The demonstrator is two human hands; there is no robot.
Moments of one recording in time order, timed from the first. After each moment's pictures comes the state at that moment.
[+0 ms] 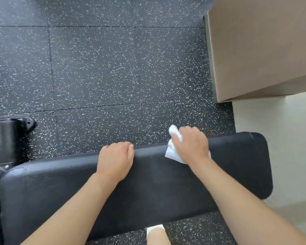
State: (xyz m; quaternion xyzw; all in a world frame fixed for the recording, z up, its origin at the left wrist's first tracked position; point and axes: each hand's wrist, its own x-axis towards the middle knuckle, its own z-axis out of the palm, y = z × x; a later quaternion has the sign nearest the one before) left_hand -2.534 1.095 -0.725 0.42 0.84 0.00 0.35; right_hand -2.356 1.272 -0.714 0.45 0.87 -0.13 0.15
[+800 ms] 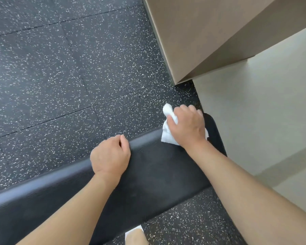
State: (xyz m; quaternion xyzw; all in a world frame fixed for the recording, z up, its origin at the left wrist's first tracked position) left_hand -2.380 1.238 -0.739 0.39 0.87 -0.01 0.30; right_hand -2.193 1.397 -0.727 0.53 0.84 -0.07 0.02
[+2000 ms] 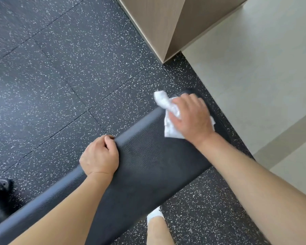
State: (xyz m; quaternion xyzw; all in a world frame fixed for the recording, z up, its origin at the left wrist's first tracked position) left_hand -2.375 1.236 -0.755 0.39 0.90 0.00 0.21; right_hand -2.126 1.375 -0.732 0.51 0.85 -0.09 -0.10
